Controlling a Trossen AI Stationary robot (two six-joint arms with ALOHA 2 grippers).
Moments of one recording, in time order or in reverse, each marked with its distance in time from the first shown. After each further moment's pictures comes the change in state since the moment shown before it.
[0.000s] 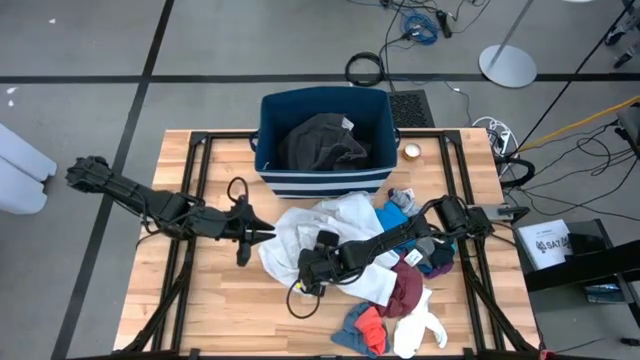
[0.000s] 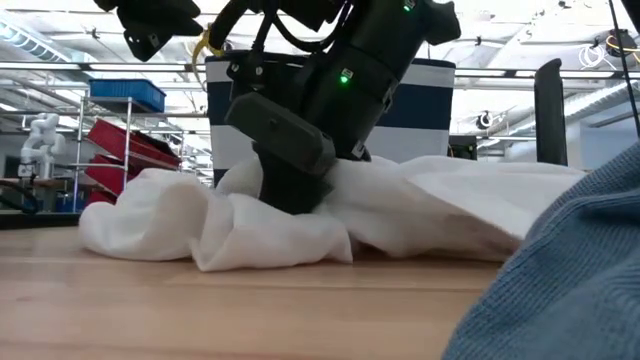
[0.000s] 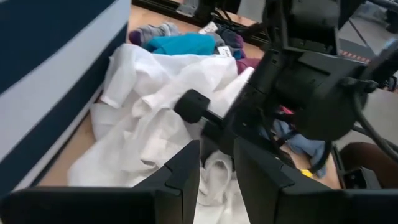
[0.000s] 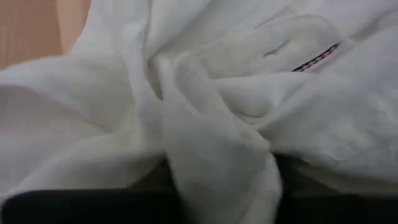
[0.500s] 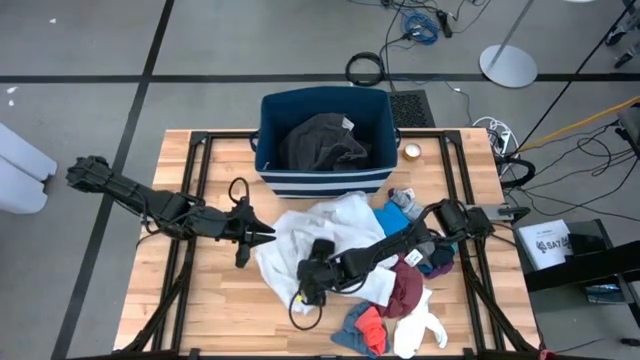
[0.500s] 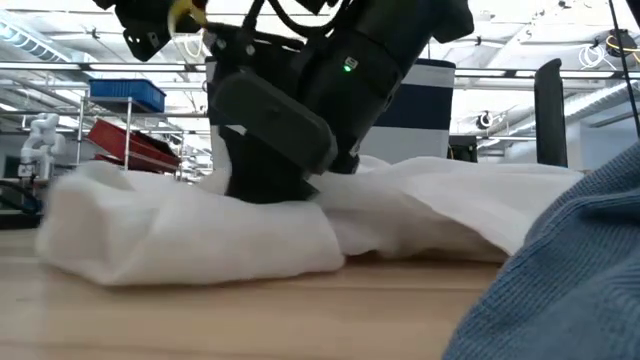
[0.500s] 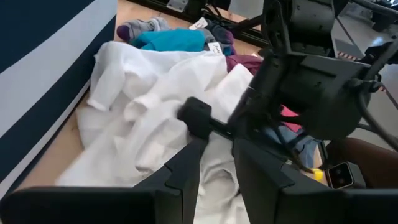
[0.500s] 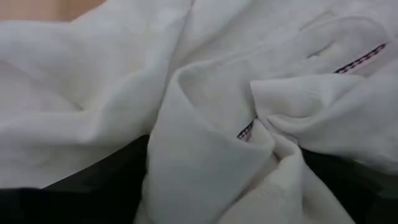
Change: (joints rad) left arm 0.000 0.000 0.000 0.005 0.045 -0.010; right arm 0.029 0.003 0.001 0.069 0.006 -0.074
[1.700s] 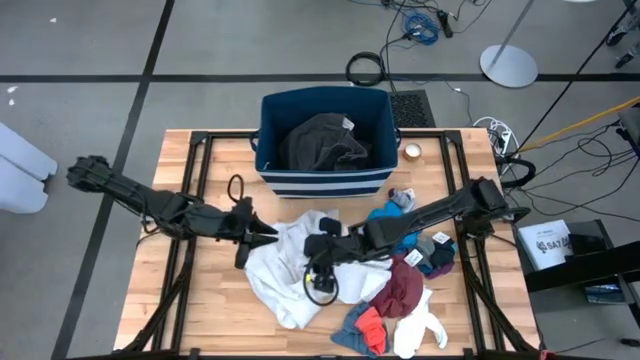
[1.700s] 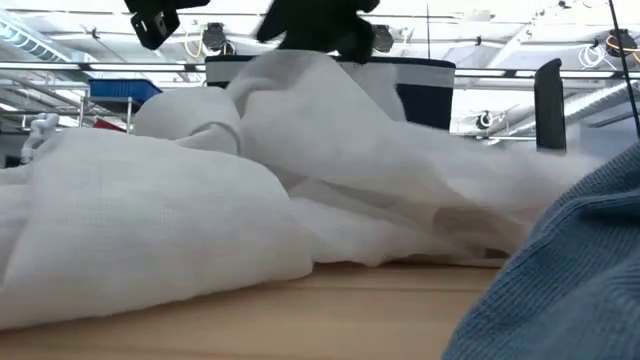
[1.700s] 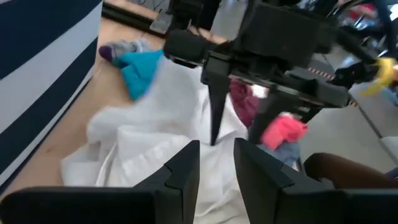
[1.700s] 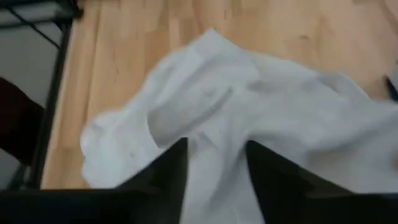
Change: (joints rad) left arm -0.002 0.000 0.000 0.100 0.025 0.009; right arm -0.046 -0.378 -0.008 -0.053 -0.133 -0.037
